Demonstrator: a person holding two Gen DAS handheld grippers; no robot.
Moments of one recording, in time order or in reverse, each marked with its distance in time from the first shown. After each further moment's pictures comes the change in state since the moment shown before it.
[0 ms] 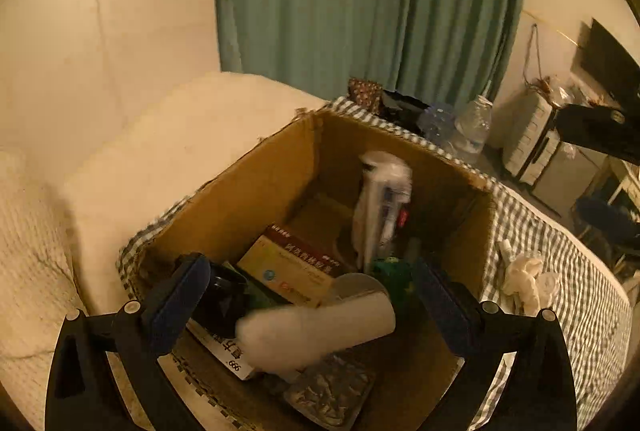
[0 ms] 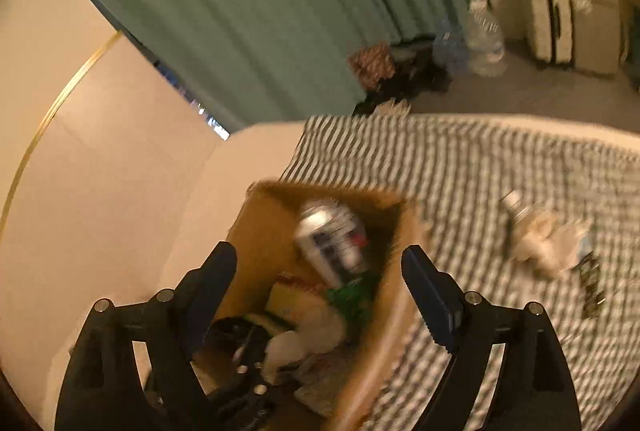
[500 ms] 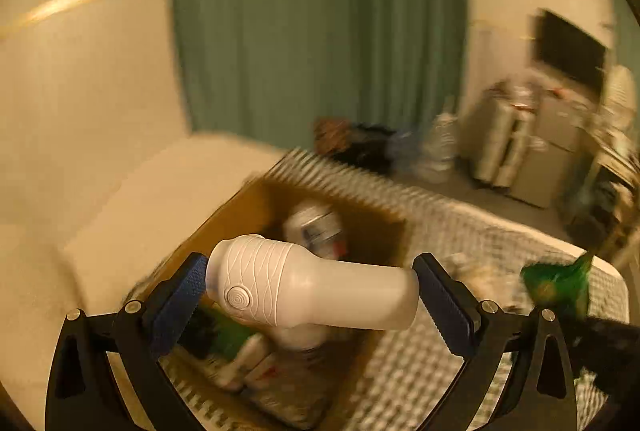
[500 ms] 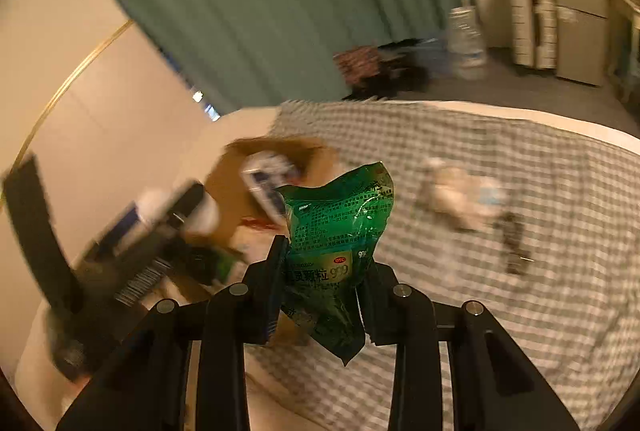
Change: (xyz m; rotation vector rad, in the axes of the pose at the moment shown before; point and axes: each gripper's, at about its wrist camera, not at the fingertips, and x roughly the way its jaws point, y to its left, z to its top) left arm -0.048 -0.024 0.009 0.077 -0.108 -0.039; right arm -0.067 -0.040 -0.052 -0.064 0.059 -0.012
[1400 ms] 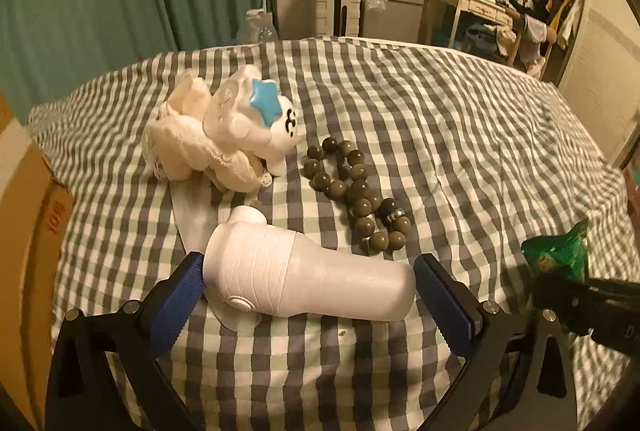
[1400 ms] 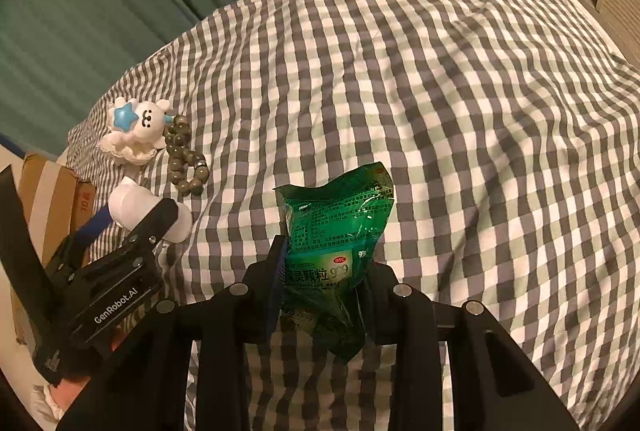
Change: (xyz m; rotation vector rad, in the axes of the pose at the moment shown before) left arm 0.117 -0.276 -0.170 0.467 0.221 -0.477; right arm -0.016 -0.291 -0.141 0.449 0.036 -0.409
